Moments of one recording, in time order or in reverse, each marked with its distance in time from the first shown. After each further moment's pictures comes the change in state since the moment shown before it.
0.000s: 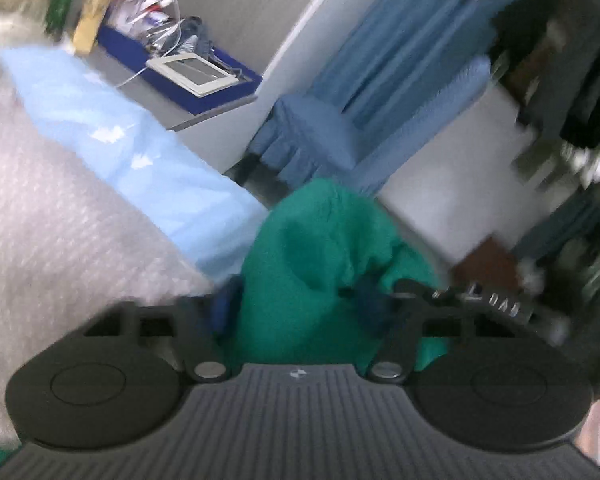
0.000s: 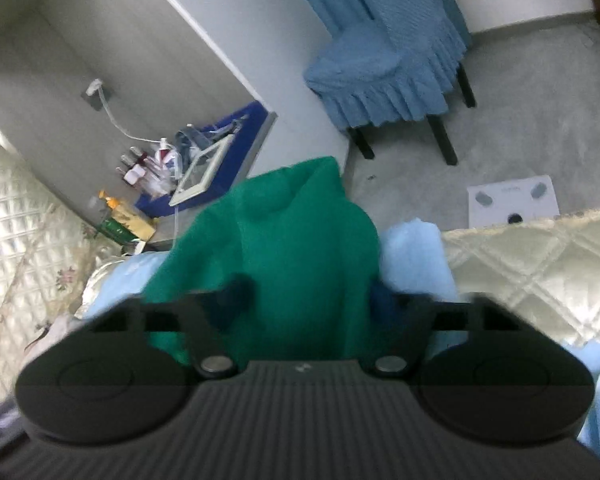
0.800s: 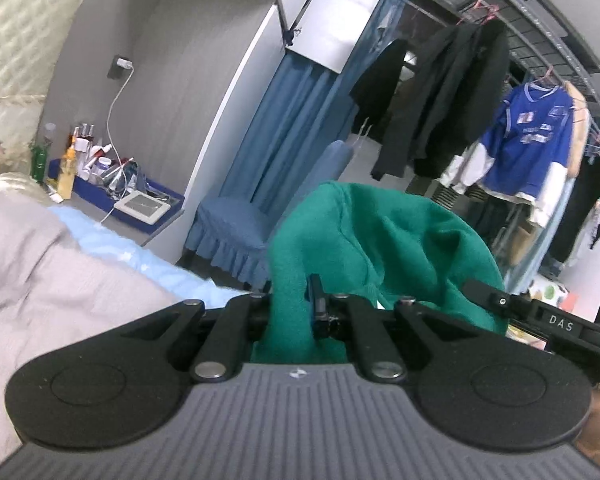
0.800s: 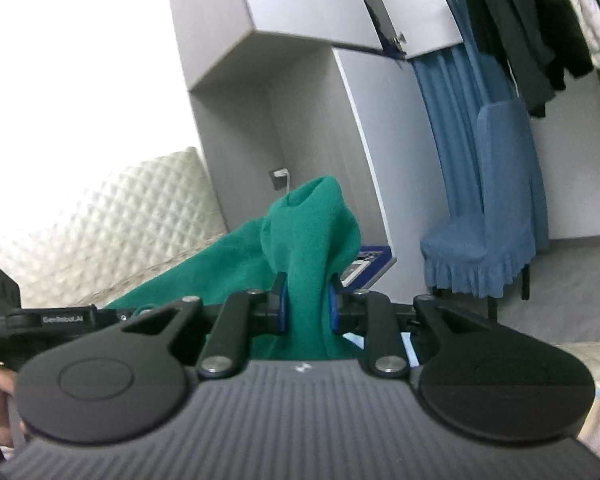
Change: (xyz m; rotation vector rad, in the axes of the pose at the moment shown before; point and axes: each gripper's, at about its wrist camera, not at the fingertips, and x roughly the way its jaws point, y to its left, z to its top) left arm -0.383 -0.040 -0.084 0.192 -0.291 -0.227; right arm -0.364 0.087 -0.102 -0.449 -0.400 0.254
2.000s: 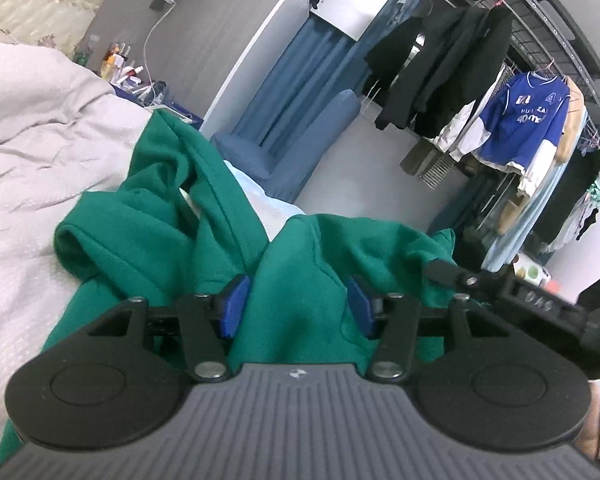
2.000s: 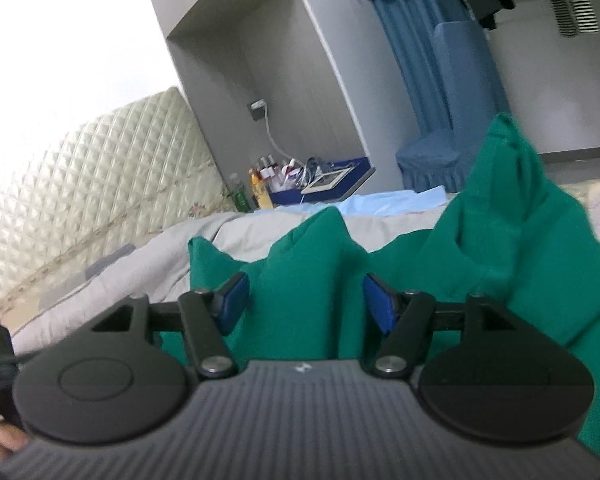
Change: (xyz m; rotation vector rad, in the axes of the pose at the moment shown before) left arm -0.095 0.014 -0.183 -0.123 0.081 -0.013; right arm -0.050 0.027 -0.147 0.117 0.150 -0.069
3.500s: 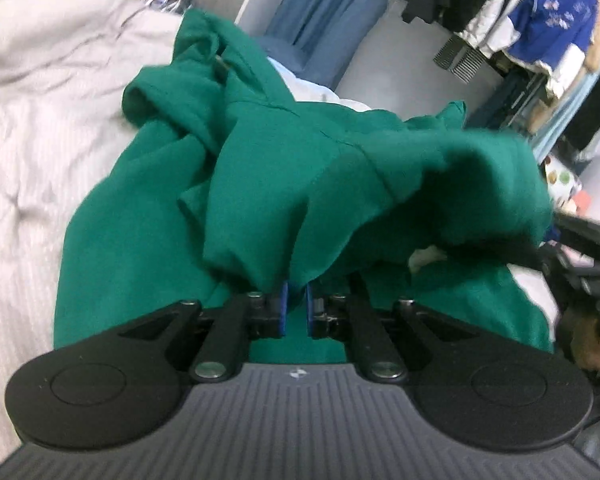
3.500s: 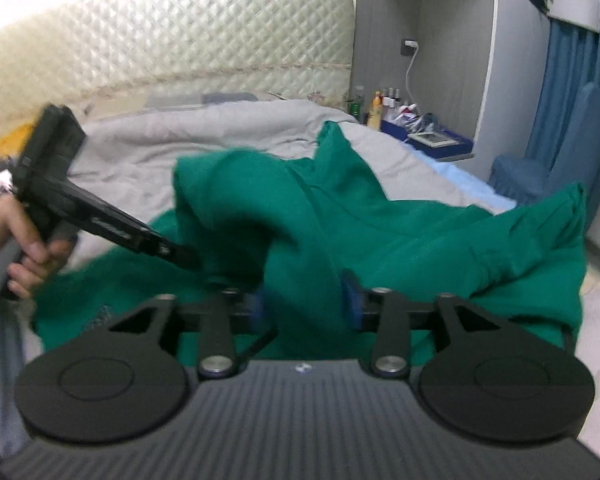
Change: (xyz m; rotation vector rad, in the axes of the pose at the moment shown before) left arm -0.090 -0.033 -0.056 0.017 0.328 0.137; right arm -0.122 0.065 -0.018 -0.532 0.292 0.238
